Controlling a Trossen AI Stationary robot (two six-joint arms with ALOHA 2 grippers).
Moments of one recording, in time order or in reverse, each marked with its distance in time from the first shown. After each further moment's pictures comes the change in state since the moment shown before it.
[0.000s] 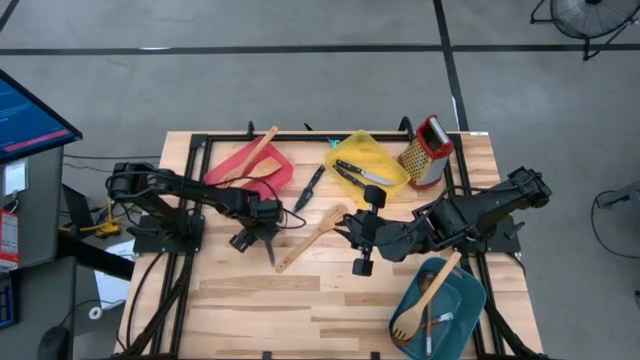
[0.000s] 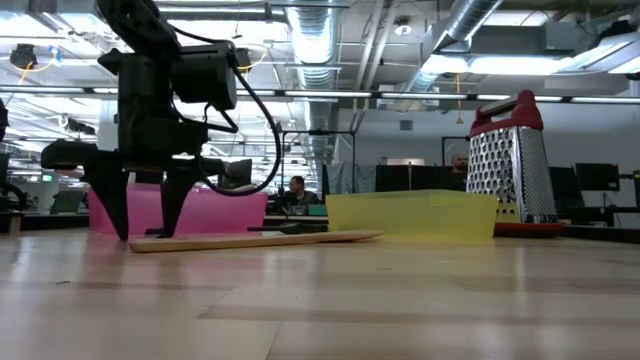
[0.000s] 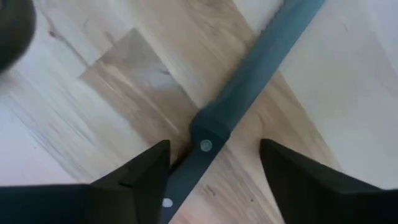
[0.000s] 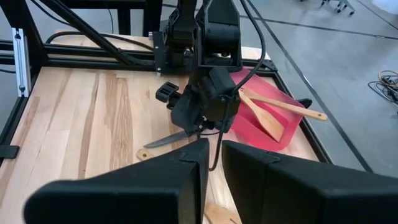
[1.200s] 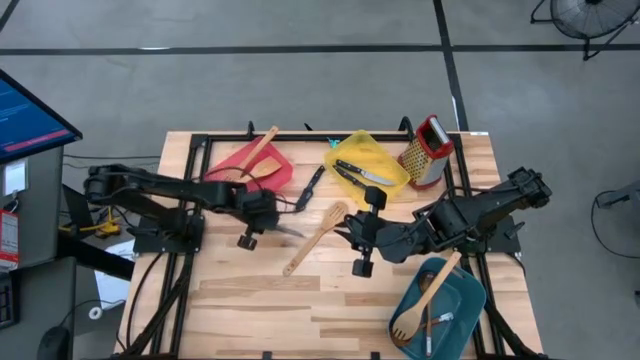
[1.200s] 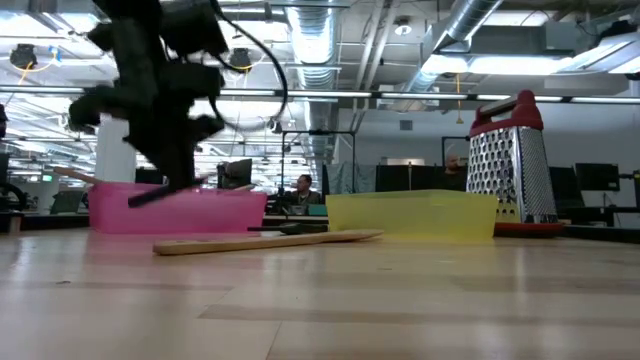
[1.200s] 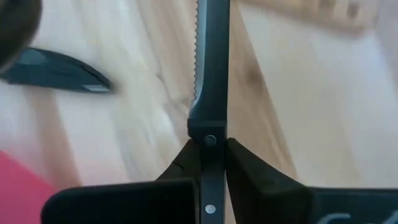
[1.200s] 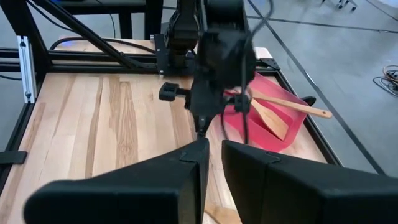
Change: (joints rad) left arm 0.001 -0.211 -0.007 0.067 0.038 -0.303; right arm 0.006 0.000 0.000 0.004 0.000 0.034
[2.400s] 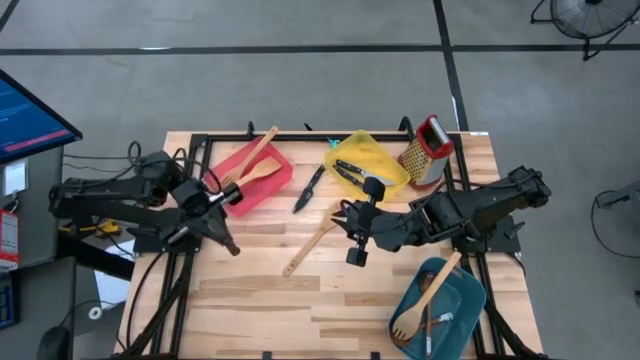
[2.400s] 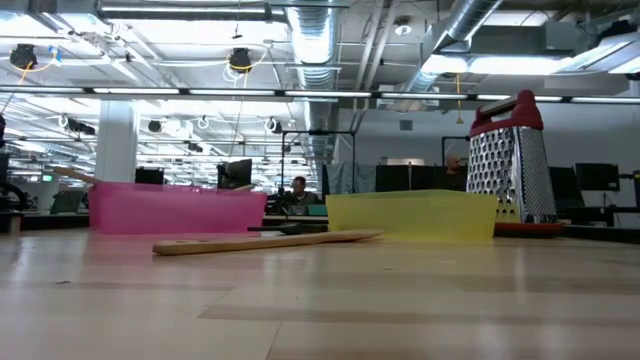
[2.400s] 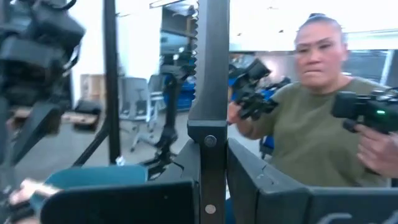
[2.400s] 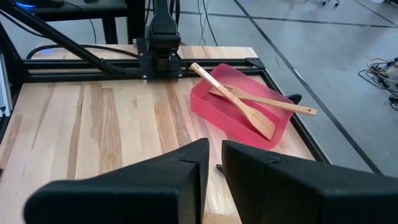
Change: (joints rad) left arm -0.034 -0.625 0.002 0.780 0.796 -0.610; right arm -0.056 0.000 0.000 0.016 0.004 0.000
